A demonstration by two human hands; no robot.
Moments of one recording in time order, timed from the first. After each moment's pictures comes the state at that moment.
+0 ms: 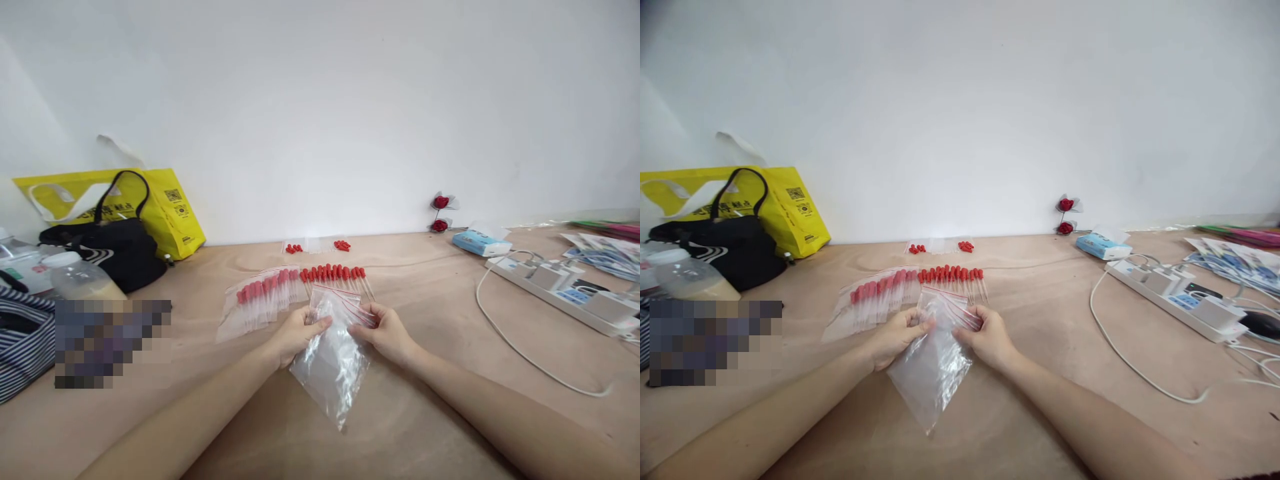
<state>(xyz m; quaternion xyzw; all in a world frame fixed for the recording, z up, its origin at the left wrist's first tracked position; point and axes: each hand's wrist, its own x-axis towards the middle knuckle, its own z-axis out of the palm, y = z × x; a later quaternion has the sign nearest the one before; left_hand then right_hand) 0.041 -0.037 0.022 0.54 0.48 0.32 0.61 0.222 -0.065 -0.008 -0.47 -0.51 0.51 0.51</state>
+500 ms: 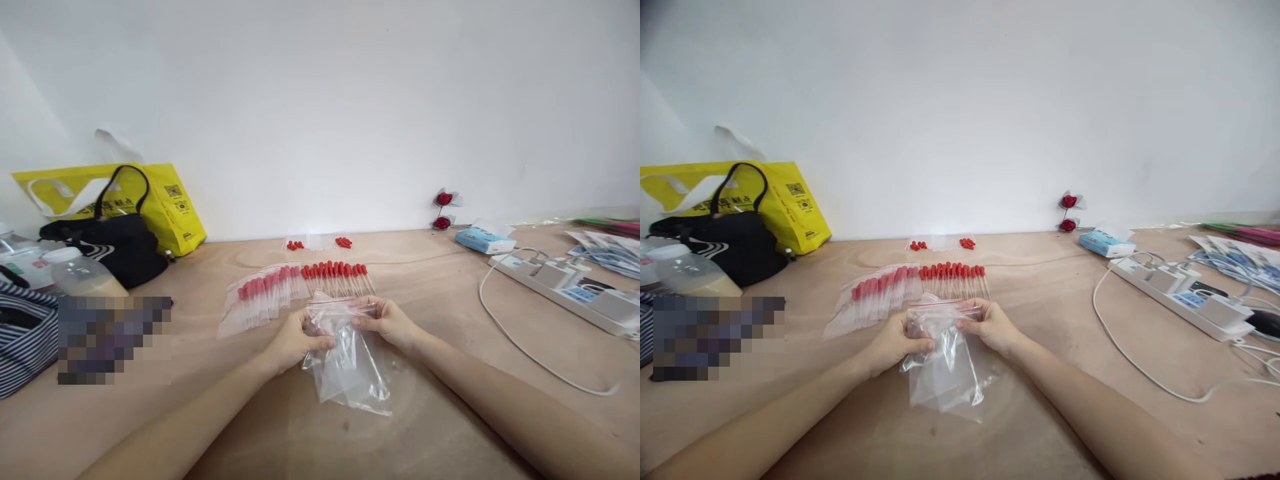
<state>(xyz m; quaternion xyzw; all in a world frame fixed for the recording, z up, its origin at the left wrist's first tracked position) 0.032 -0.045 0.017 0.62 0.43 0.31 0.57 0.229 -0.058 -0.001 -0.39 -0.45 0.62 0.51</state>
